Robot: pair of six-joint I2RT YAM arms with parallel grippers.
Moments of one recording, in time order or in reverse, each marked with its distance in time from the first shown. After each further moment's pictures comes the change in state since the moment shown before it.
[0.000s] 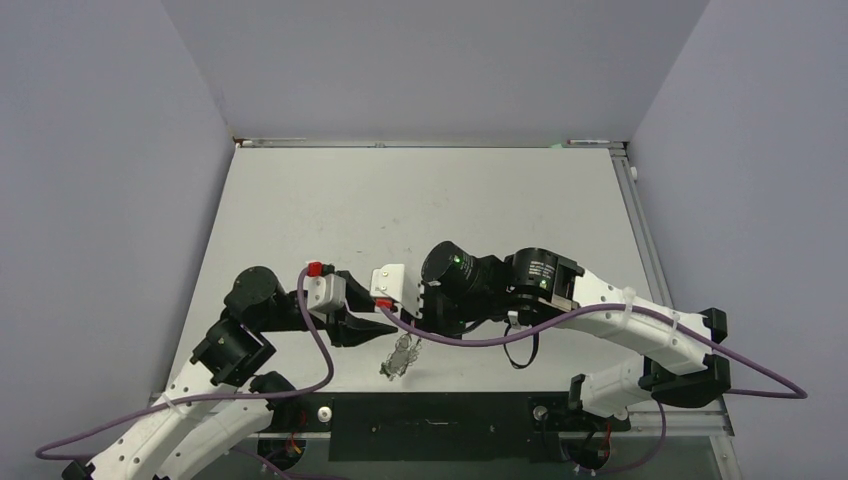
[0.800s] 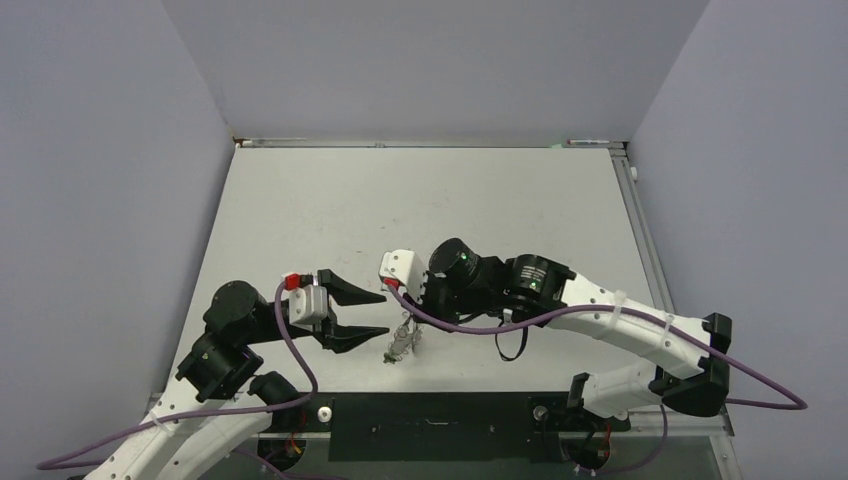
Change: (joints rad) left arm 0.000 -0.102 0.000 -0.001 -0.072 0.025; right arm -0.099 -0.111 -0.291 0.353 -0.053 0.073
